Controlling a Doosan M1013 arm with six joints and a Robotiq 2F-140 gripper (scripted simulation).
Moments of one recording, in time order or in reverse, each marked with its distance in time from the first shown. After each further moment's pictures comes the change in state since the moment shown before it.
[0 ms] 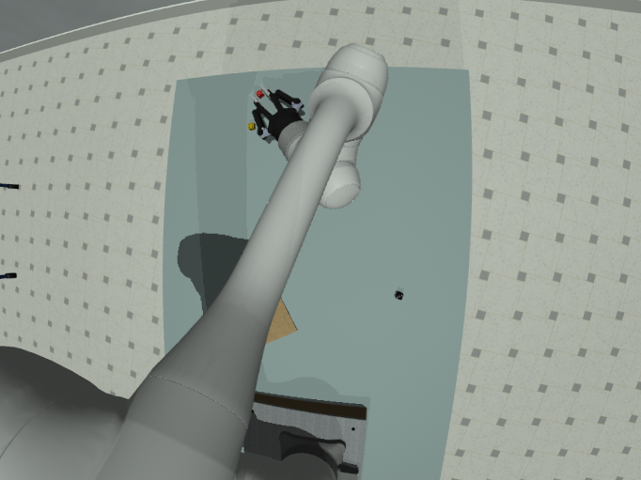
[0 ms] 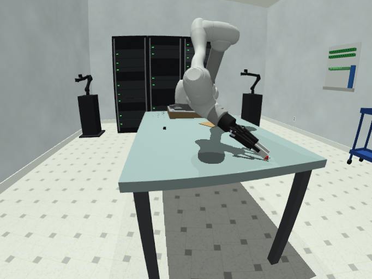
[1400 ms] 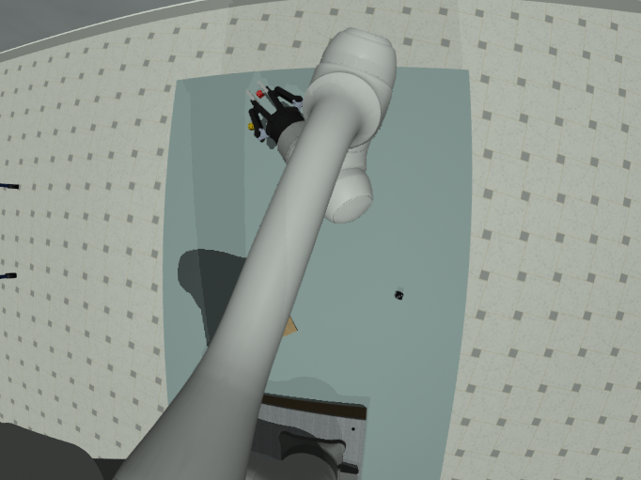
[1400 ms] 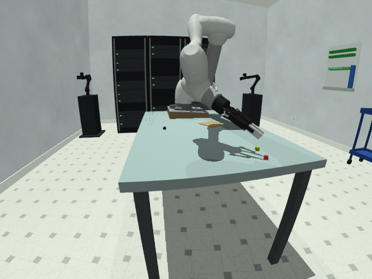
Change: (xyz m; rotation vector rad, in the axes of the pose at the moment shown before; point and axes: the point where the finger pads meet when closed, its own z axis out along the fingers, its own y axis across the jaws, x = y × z) arm -0.051 0.000 -0.067 0.000 0.000 0.000
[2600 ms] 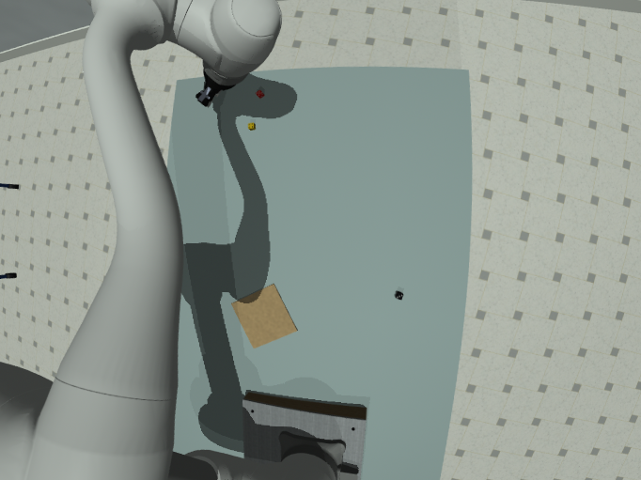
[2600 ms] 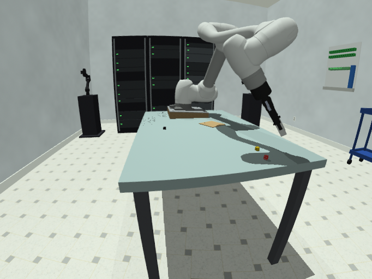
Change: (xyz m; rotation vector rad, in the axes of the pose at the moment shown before) arm -0.051 0.092 0.070 -0.424 0.531 -0.041
